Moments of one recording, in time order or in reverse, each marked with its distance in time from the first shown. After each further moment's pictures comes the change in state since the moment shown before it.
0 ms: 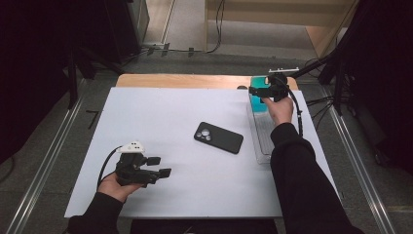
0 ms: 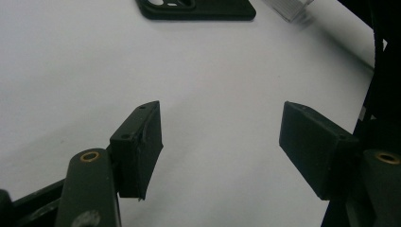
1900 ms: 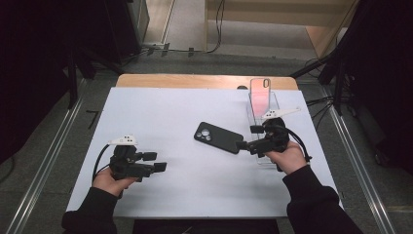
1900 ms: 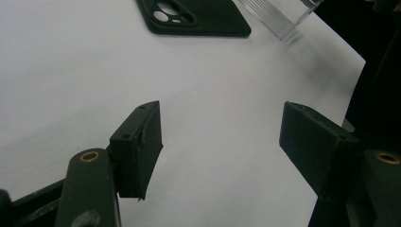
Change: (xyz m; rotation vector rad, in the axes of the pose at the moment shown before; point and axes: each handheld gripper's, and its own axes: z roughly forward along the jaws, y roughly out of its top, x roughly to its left) left arm 0.013 0.009 -0.013 -0.026 -0.046 -0.045; right arm 0.093 -0.100 -0.128 0.110 0.501 -0.242
